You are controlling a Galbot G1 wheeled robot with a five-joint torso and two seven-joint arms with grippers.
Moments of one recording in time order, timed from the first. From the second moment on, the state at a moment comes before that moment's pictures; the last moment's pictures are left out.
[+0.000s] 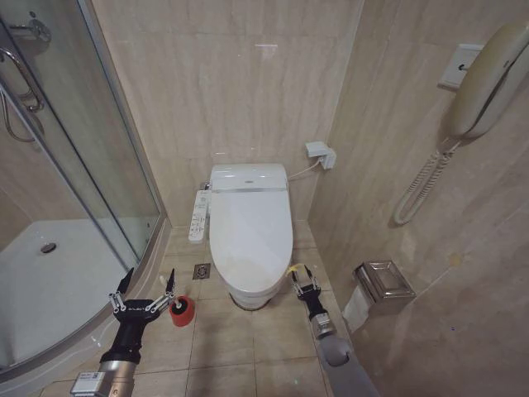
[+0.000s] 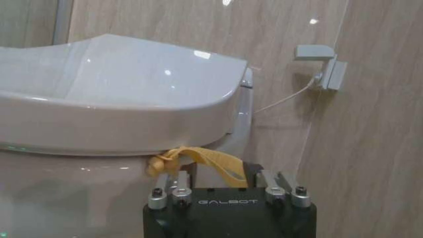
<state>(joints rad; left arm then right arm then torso) 1.70 -1.32 -0.64 -2.19 -0.20 -0.23 -0.04 -0.96 1.50 0.49 0.93 -0.20 0.65 -0.01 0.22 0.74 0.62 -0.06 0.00</state>
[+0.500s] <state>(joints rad) 1.70 -1.32 -0.64 -2.19 -0.20 -0.23 -0.04 -0.99 1.48 0.49 0.96 -0.14 0.69 -0.09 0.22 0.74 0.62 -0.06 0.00</state>
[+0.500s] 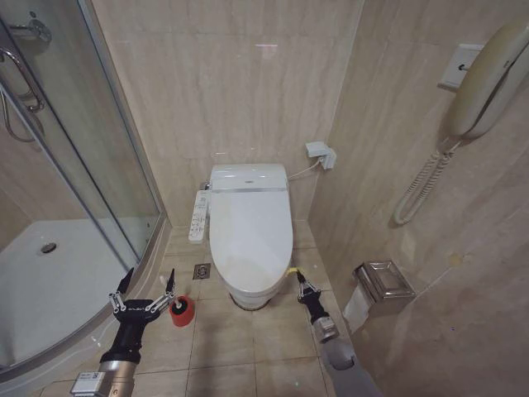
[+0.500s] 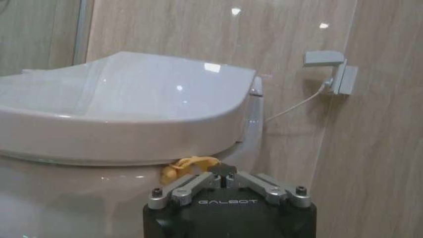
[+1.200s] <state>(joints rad) 1.70 -1.32 -0.64 -2.19 -0.20 -0.23 -0.04 -1.15 1.39 0.51 1.49 0.14 0.55 -0.12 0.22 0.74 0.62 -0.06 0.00</state>
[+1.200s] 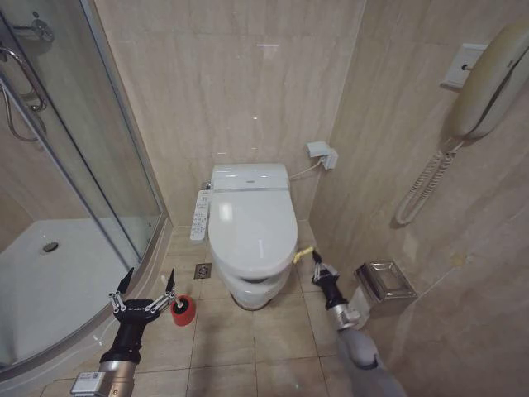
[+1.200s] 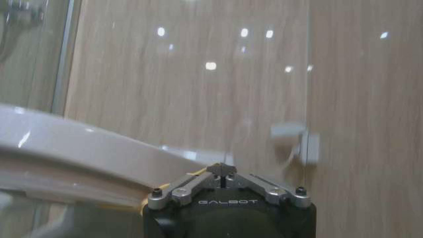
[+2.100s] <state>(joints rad) 1.70 -1.32 -0.64 -2.19 -0.20 -0.23 -0.04 -0.94 1.37 0.46 1.71 0.17 0.26 0.00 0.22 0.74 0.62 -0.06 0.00</state>
